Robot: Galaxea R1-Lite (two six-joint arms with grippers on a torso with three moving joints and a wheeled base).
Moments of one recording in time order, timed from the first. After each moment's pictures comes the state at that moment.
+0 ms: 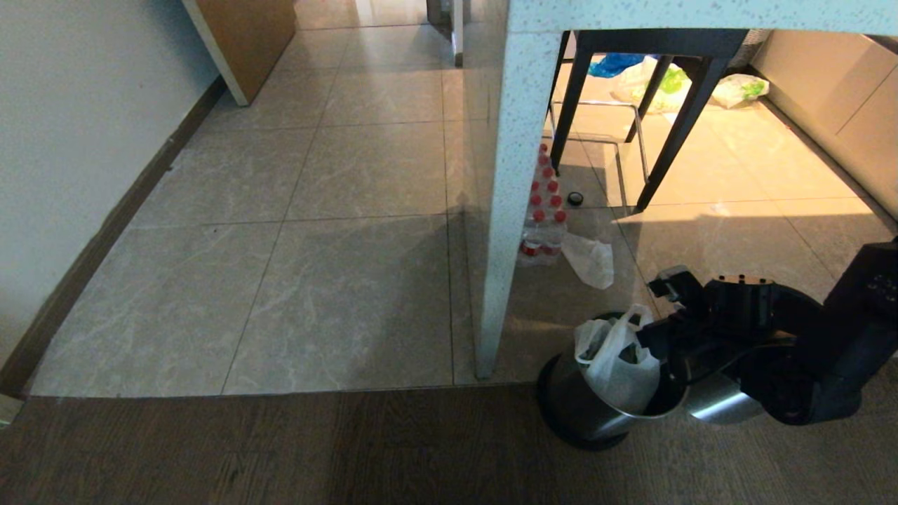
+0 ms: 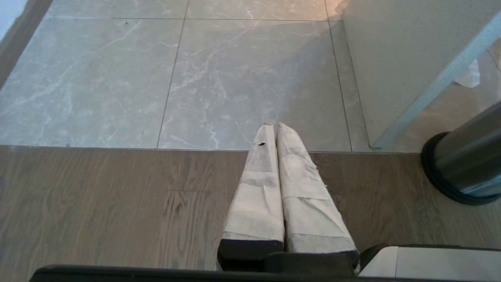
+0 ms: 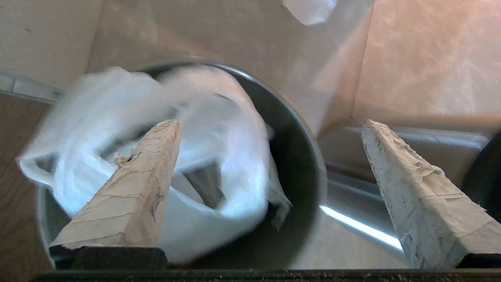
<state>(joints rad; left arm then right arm) 0.00 0.00 0.00 0.00 0.00 -0.02 0.07 2.18 -0.70 -1.11 -0.07 -0.32</state>
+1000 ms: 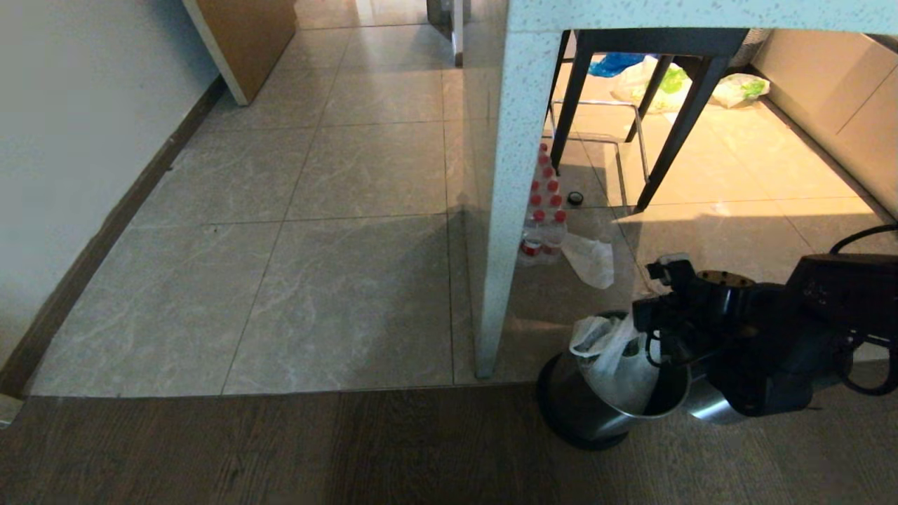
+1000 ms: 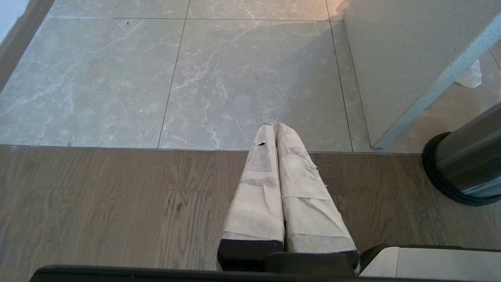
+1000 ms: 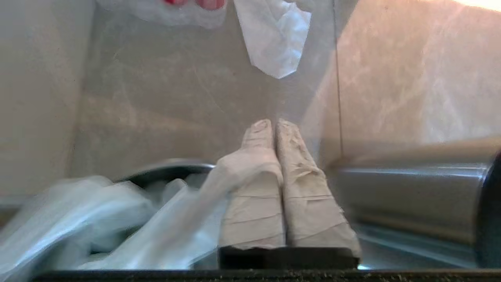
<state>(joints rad) 0.00 0.00 0.00 0.00 0.00 -0.02 0.08 2.31 -0.81 -1.32 -0.17 -0.19</state>
